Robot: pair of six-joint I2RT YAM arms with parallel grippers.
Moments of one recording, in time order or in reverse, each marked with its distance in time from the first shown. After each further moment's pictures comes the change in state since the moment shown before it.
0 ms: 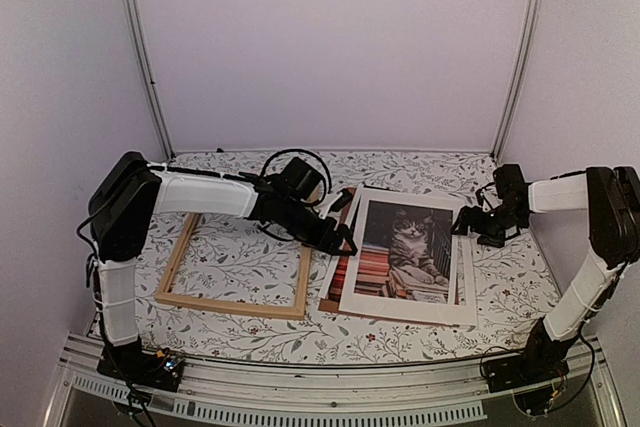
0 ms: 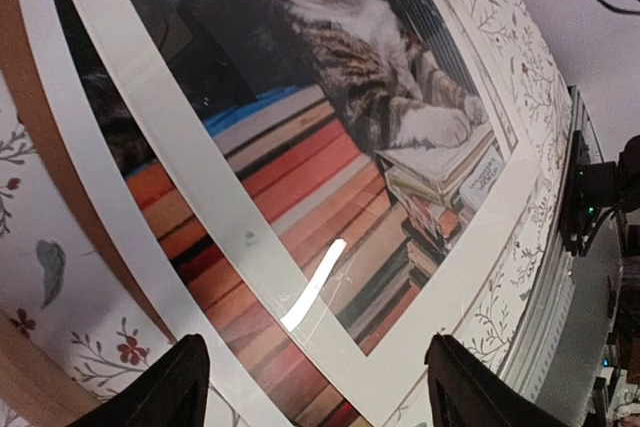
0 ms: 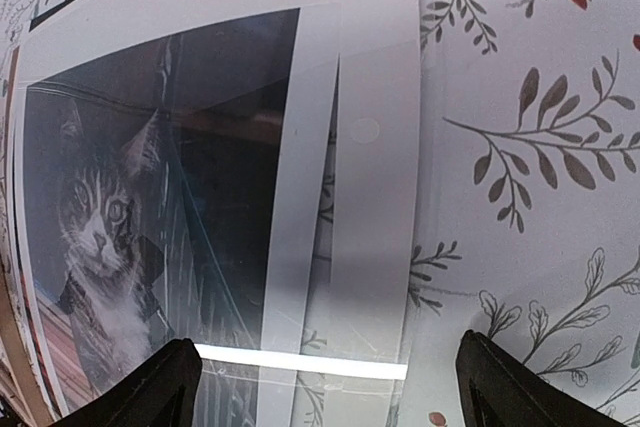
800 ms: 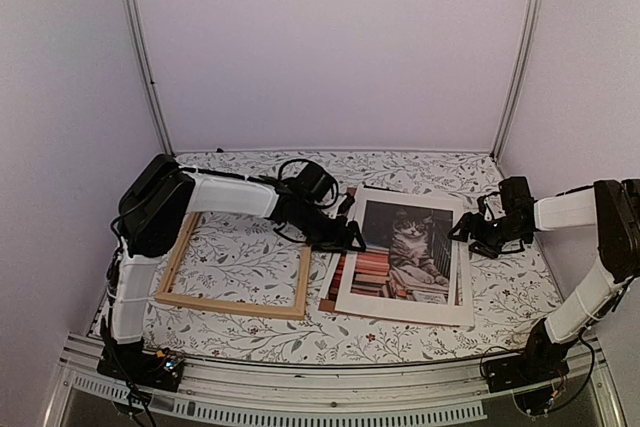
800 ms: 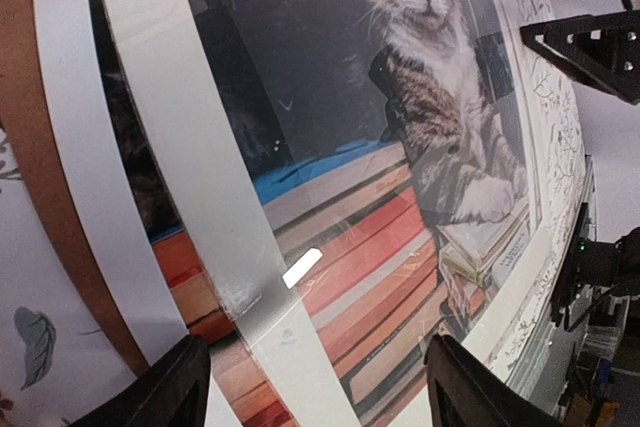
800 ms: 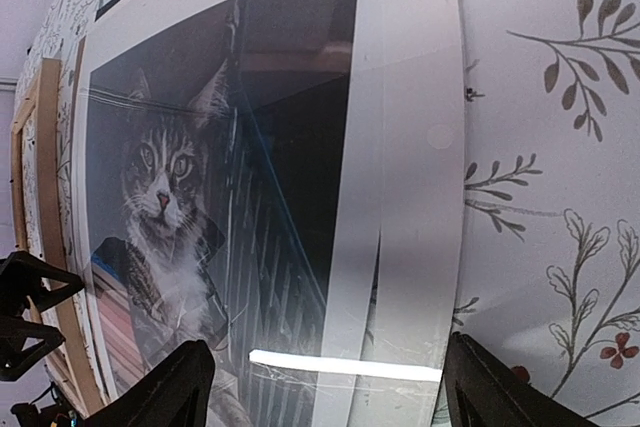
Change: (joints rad) left arm 0.018 0.193 0.175 -0.010 -0.013 -0.208; right arm -0.001 -0.106 -0.175 0.153 -0.134 0.115
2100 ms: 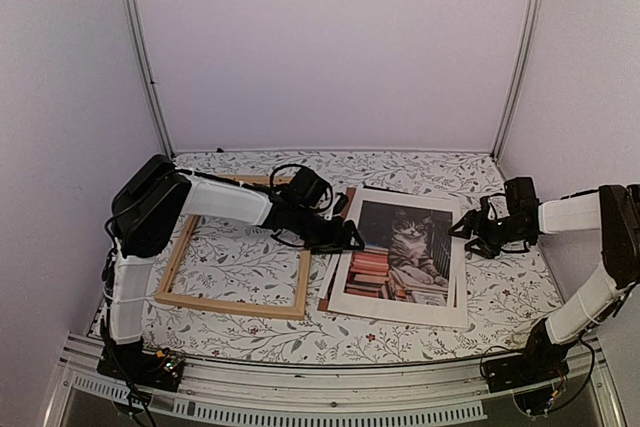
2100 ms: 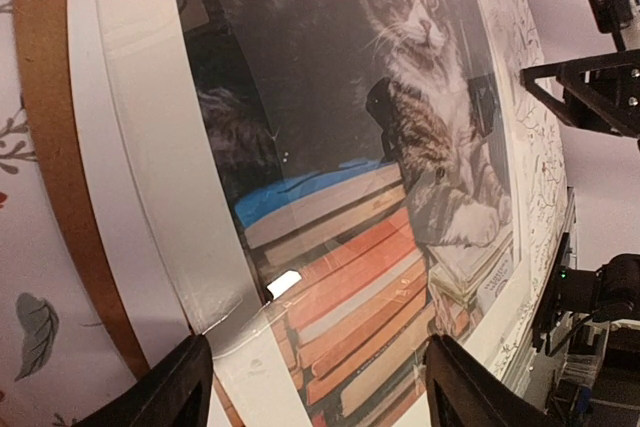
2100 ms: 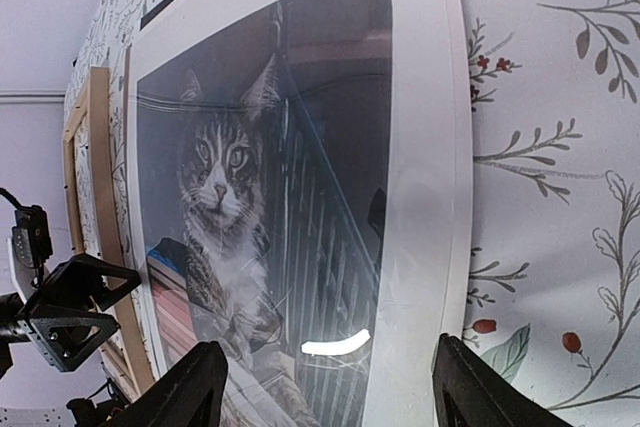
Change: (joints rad) left arm 0.000 -0.042 -0.127 0.178 -0.018 -0.113; right arm -0.019 -0.038 -0.034 0.044 -0.136 0.117
